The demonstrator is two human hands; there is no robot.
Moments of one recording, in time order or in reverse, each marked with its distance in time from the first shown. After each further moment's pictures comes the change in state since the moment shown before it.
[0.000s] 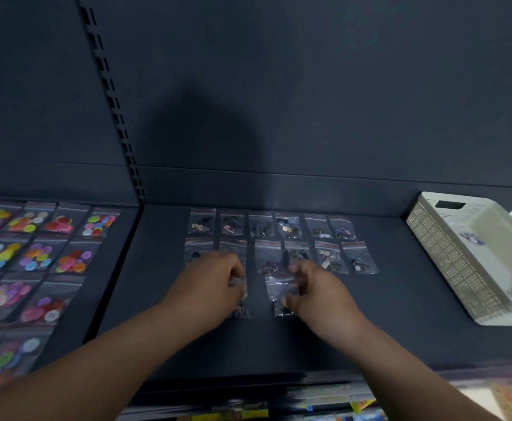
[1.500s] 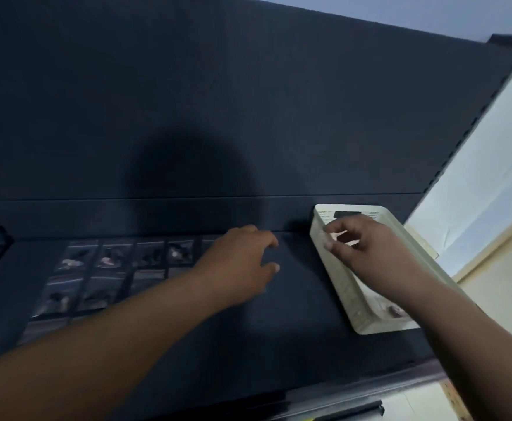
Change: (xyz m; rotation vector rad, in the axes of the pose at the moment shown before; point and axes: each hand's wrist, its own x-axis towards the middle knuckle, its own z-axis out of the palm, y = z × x) left_hand 0.087 0.207 0.078 0.085 -0.035 0.338; right_hand 0.005 0.123 -0.238 -0.134 0.326 -0.198
